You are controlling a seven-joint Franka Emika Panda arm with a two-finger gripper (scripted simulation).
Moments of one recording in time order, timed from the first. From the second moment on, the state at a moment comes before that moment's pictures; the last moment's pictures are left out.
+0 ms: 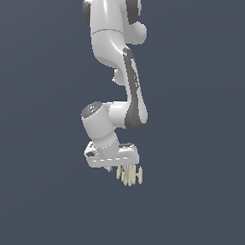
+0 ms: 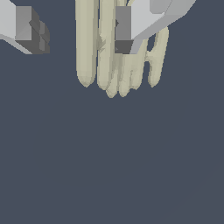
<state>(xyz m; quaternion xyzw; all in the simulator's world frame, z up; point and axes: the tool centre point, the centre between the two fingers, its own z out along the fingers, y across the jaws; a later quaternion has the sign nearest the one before) 0.121 -0.014 0.066 -0.97 0.03 -0.17 0.15</state>
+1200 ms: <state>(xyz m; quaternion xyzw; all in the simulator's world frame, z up) 0.124 -0.009 0.053 -0.97 0.03 -0.17 0.15</state>
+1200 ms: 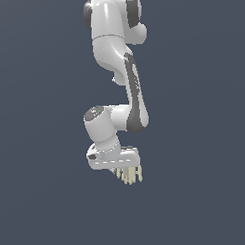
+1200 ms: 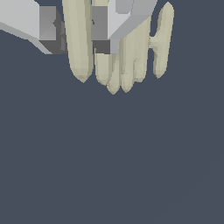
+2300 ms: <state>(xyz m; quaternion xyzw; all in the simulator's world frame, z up) 0.046 0.012 0.148 -0.97 0.03 -0.17 0.15</state>
